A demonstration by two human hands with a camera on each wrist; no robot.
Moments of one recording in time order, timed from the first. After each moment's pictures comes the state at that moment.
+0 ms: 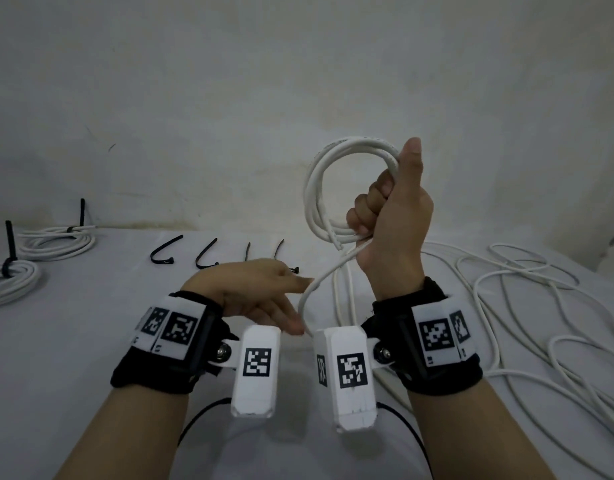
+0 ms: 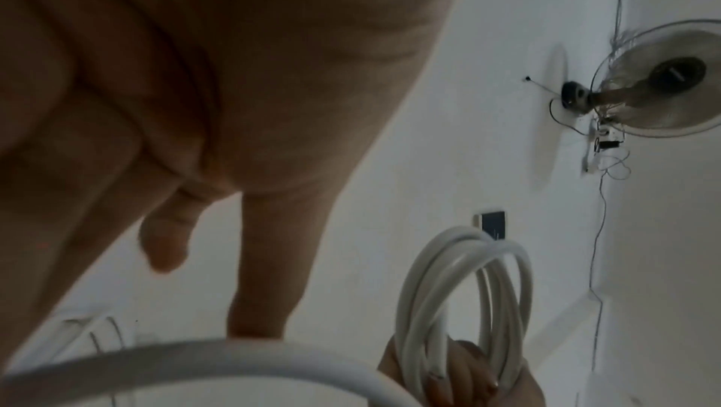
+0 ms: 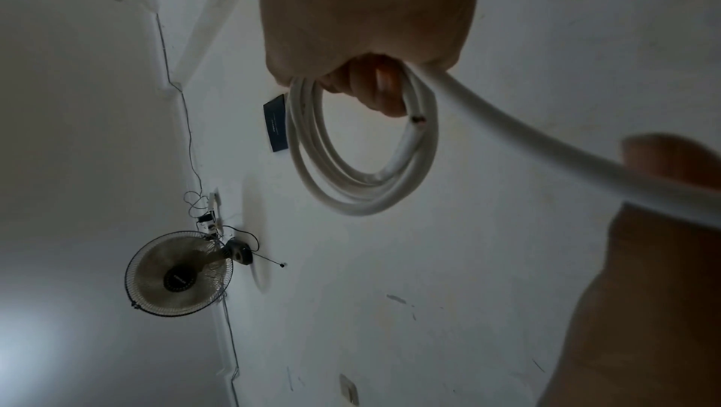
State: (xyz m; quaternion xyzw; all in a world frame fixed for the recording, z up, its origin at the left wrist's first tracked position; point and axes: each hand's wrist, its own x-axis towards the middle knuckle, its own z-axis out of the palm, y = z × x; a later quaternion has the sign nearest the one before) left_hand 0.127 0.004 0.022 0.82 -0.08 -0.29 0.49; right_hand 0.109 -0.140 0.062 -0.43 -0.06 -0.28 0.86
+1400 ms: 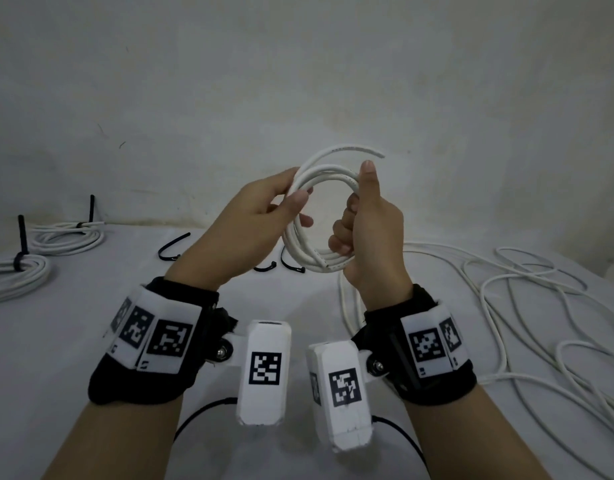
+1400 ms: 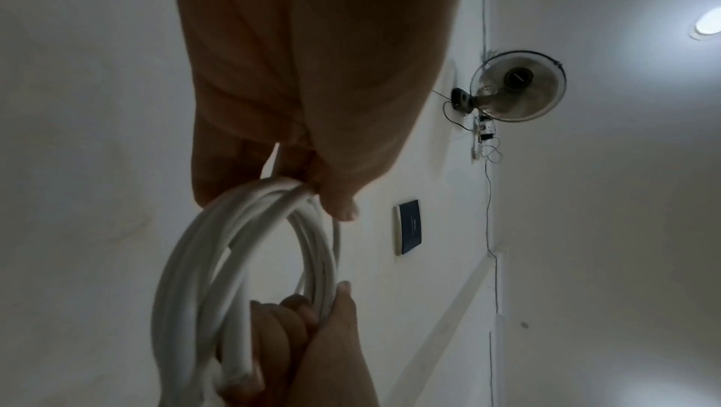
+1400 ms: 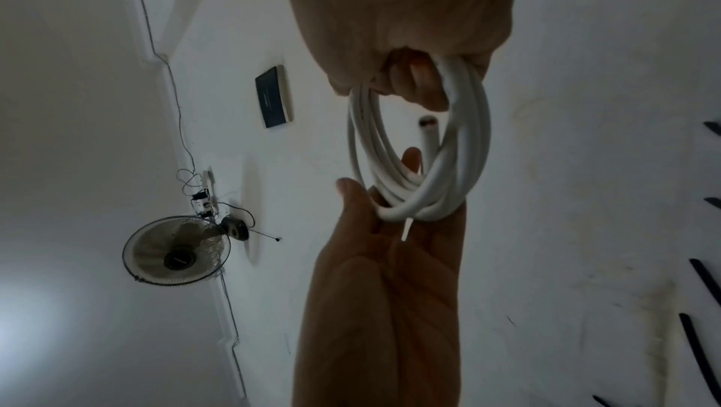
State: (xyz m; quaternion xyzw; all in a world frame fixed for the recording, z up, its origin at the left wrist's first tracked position) left_hand 0.113 0.013 0.056 0.78 -0.28 0.12 0.54; right_hand 0.114 -0.121 0.048 -0.55 0.00 -0.19 0.82
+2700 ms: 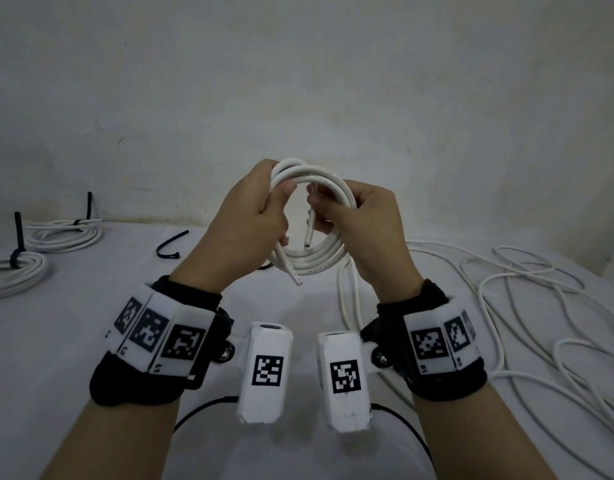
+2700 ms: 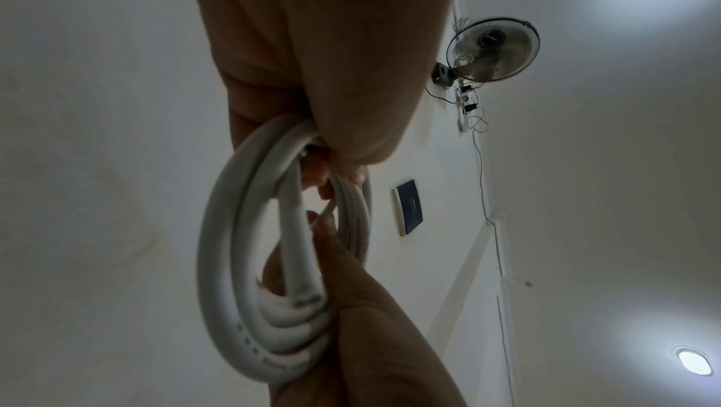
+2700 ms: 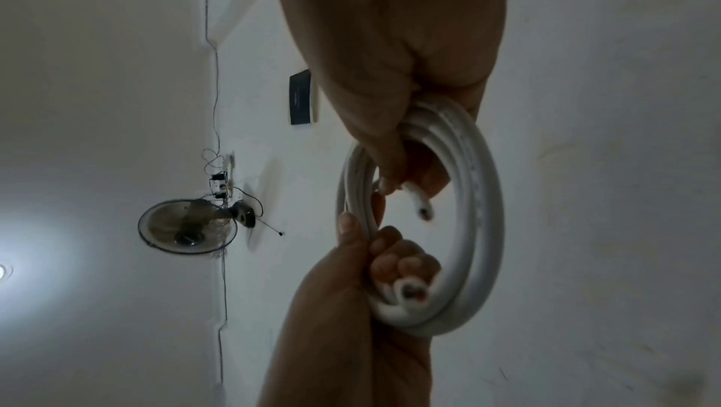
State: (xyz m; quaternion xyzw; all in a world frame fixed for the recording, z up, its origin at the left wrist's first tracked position) left_hand 0.121 0.014 0.050 0.78 -0.27 0.24 0.52; right_hand 0.121 -0.132 0.044 -0.68 -0.17 -0.22 0.68
